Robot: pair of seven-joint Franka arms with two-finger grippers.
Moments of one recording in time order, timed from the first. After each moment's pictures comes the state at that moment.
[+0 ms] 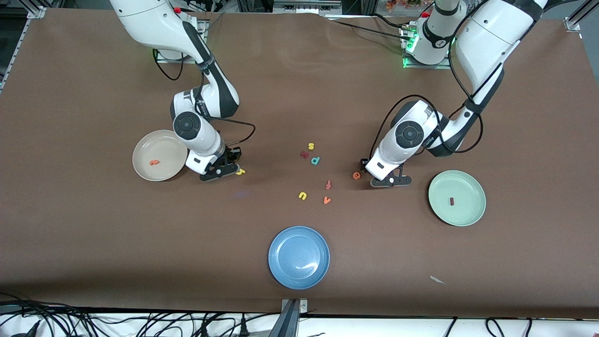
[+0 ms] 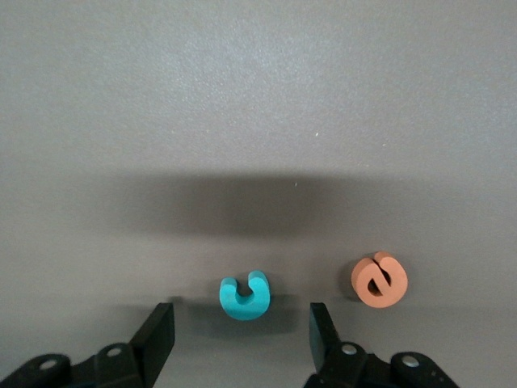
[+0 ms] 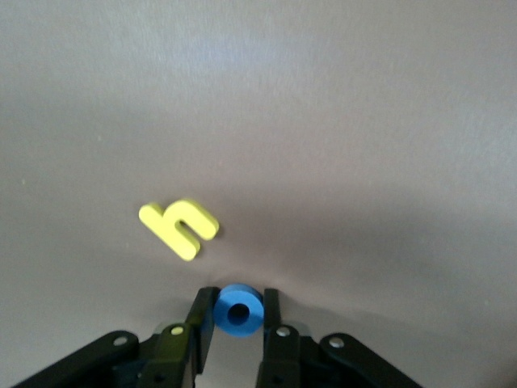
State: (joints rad) left arm 0.07 0.61 -0.50 -2.00 0.35 2.46 -0.73; right arm 0.58 0.51 -0.12 -2.05 0.22 2.50 -0.01
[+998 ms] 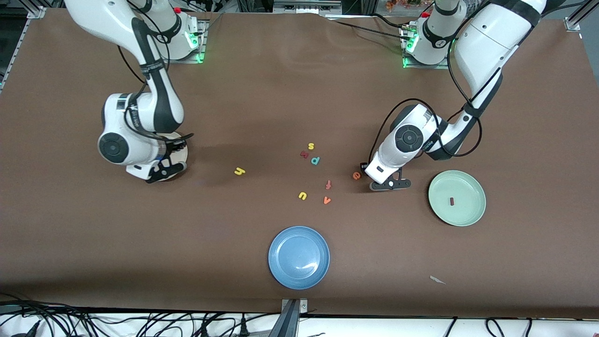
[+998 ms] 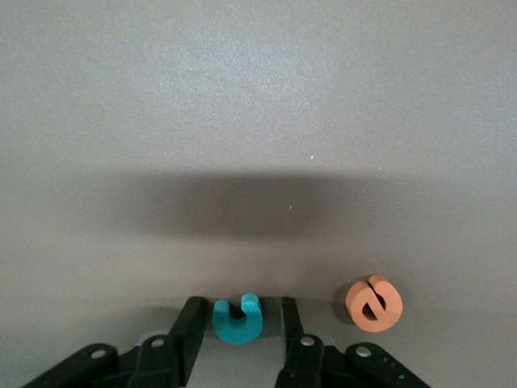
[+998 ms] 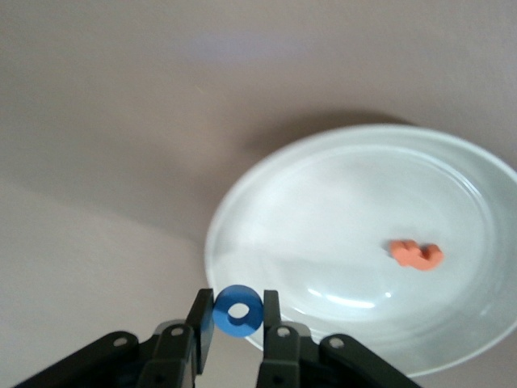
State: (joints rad) left arm 0.06 0.64 -0.49 -1.97 0.36 2.46 -0.73; right arm 0.56 0.44 -0.44 -2.01 0.21 2.01 -0.41
